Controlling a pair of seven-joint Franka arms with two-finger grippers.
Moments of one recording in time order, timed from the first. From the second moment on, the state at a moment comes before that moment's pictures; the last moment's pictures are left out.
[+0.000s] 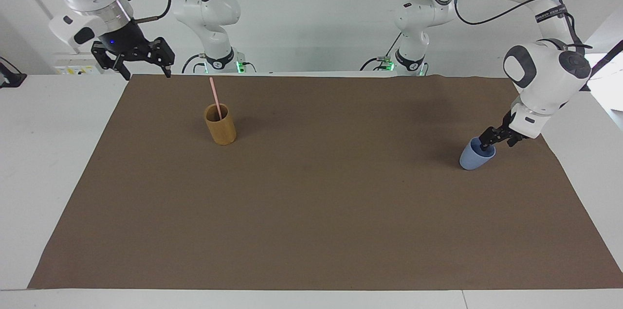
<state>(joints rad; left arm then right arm) 0.18 0.08 -0.08 -2.08 0.02 2.16 0.04 -0.07 0.00 0.06 -1.47 -0.01 1.37 -0.08</state>
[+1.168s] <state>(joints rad) -0.26 0.08 -0.10 -2.07 0.01 2.15 -0.59 0.00 -0.13 0.08 -1.82 0.08 1.49 -0.08</state>
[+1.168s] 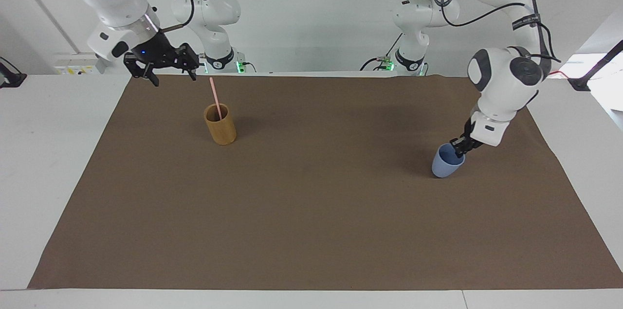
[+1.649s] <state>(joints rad) -0.55 0.07 -0.11 -2.09 0.00 2.17 -0.90 0.06 -0.21 0.08 -2.11 0.08 1.61 -0.09</state>
